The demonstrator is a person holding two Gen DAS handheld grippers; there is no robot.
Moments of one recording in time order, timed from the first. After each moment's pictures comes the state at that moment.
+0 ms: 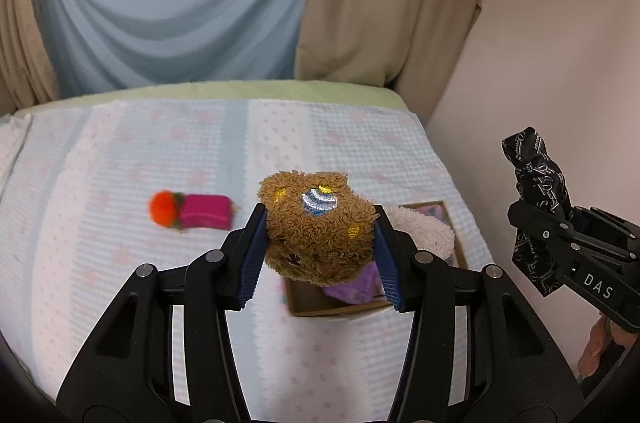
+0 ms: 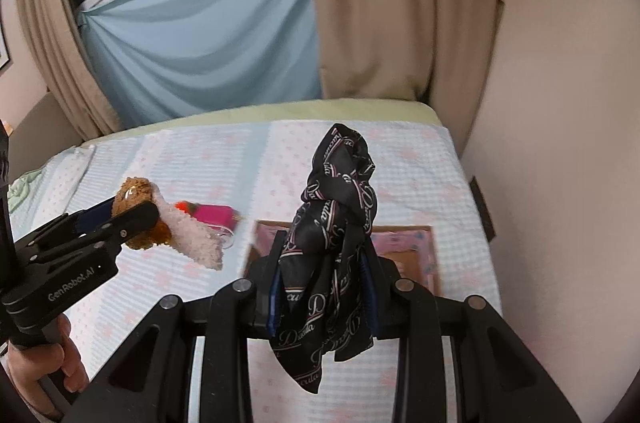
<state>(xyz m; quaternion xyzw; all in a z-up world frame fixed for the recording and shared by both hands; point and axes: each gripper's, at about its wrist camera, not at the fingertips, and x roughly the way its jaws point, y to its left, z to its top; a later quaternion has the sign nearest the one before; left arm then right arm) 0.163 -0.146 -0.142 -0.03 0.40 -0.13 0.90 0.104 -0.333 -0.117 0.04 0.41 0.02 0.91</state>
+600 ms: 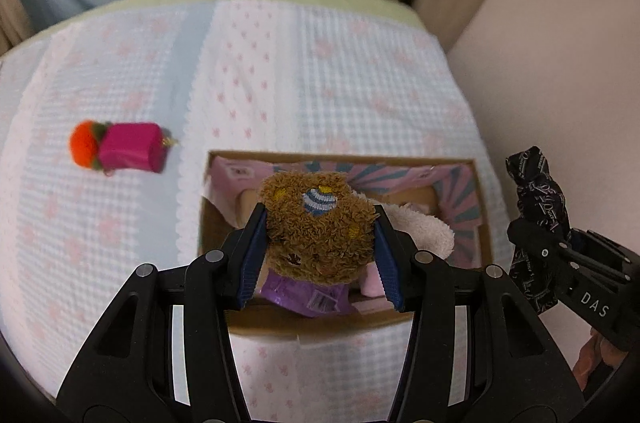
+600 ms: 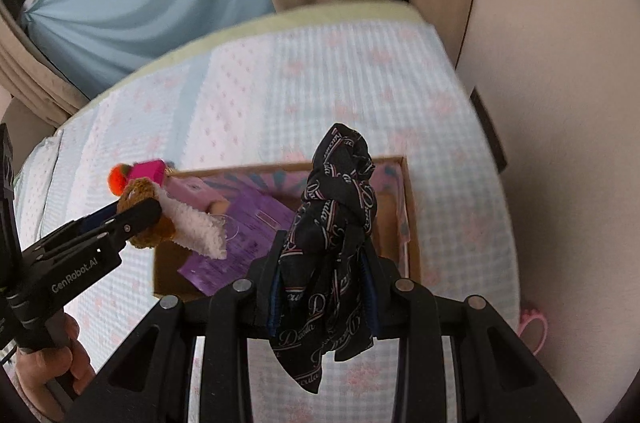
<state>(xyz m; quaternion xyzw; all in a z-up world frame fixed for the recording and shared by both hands) 0.262 -0.237 -0.292 -0.03 0.54 -0.11 0.83 0.189 -0.419 -0.262 0.09 0.54 0.02 0.83</state>
